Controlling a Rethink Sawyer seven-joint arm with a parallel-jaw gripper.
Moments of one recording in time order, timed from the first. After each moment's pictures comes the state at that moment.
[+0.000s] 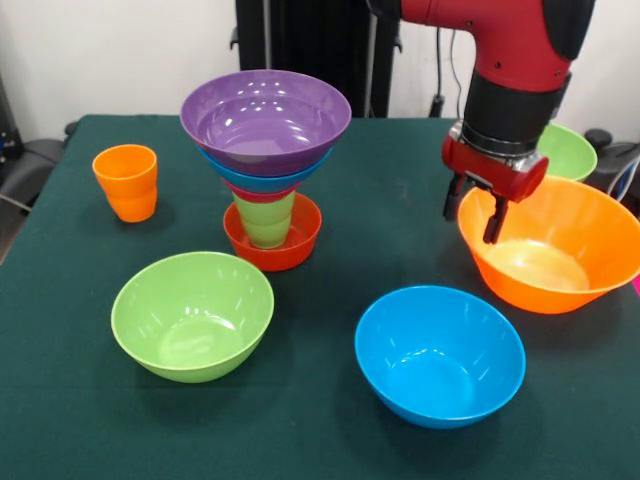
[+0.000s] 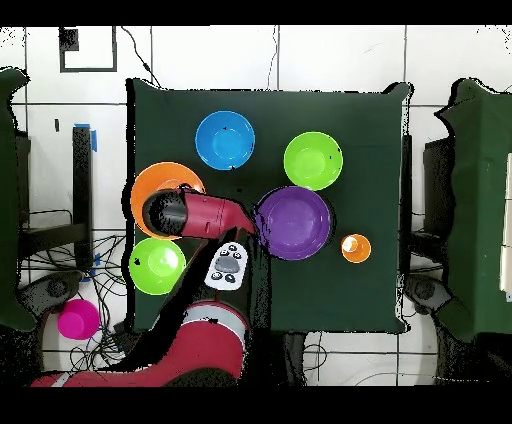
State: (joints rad) arm 0.14 -0.44 -0.18 1.61 0.25 0.39 2.40
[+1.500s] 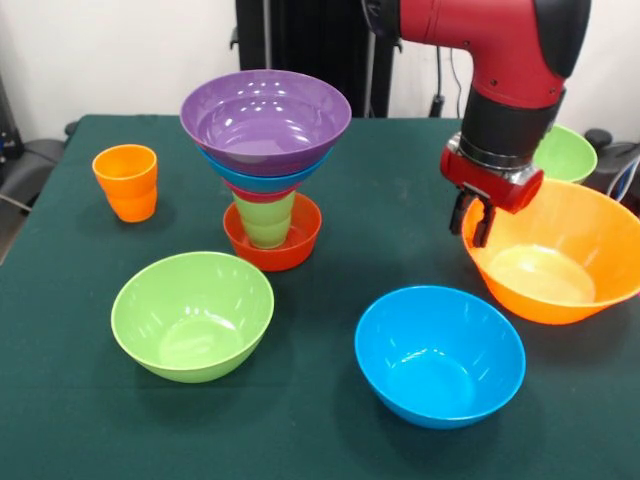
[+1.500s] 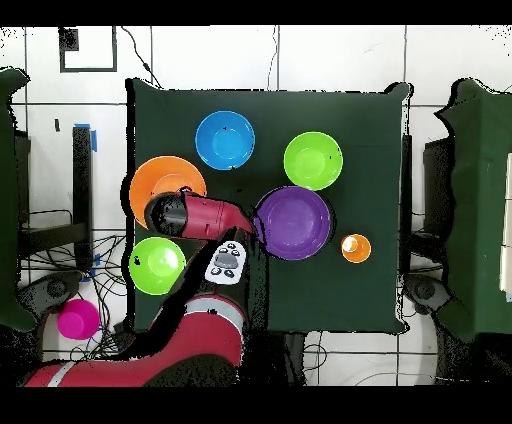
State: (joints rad) arm 0.15 -0.41 -0.17 1.61 0.26 0.35 2.40
